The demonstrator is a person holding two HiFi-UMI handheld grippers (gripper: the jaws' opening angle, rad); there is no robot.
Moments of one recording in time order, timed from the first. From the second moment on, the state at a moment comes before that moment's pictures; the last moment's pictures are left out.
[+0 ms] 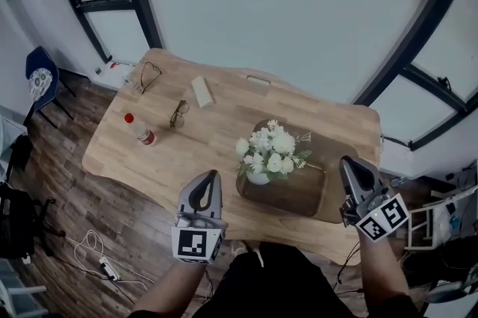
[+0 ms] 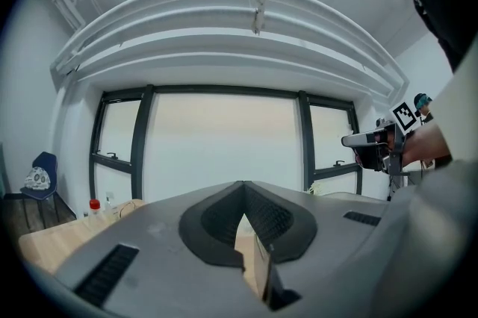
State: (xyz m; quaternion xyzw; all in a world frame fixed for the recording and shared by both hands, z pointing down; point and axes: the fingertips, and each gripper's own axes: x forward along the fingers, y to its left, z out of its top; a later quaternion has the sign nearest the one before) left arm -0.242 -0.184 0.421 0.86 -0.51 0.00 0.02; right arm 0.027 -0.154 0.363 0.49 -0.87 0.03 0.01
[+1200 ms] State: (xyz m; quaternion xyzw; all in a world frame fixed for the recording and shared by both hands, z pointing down) left arm -0.252 -0.209 0.421 0.82 -0.58 0.02 0.01; right arm -0.001 -0.220 0.560 0.34 -0.92 0.15 0.16
